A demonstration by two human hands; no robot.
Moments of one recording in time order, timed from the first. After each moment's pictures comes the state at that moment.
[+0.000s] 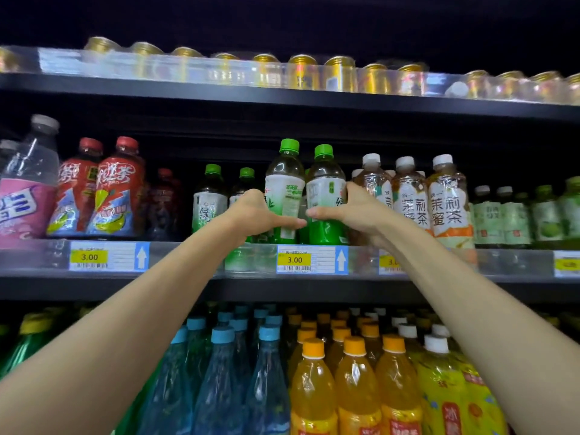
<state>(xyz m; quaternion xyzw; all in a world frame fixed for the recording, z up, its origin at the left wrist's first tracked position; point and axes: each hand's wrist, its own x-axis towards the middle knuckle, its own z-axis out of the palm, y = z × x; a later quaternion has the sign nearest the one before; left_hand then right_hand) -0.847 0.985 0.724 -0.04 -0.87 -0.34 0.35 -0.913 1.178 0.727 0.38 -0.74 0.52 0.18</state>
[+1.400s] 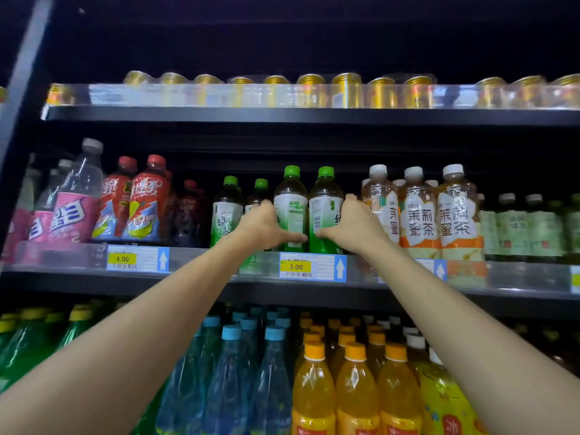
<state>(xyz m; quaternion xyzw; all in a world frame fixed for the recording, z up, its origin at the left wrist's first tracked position) -0.845 0.995 0.720 0.08 -0.89 -0.18 0.41 -0.893 1.168 0.718 0.28 -0.82 0.35 0.36</state>
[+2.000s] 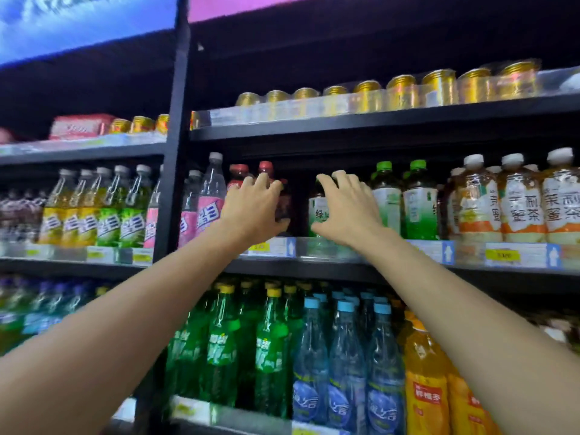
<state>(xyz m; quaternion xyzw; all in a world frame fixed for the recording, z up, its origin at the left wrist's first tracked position) -0.660 0.891 0.701 0.17 -0.83 0.22 0.48 -0.749 1.044 0.703 0.37 -0.79 0.13 0.48</state>
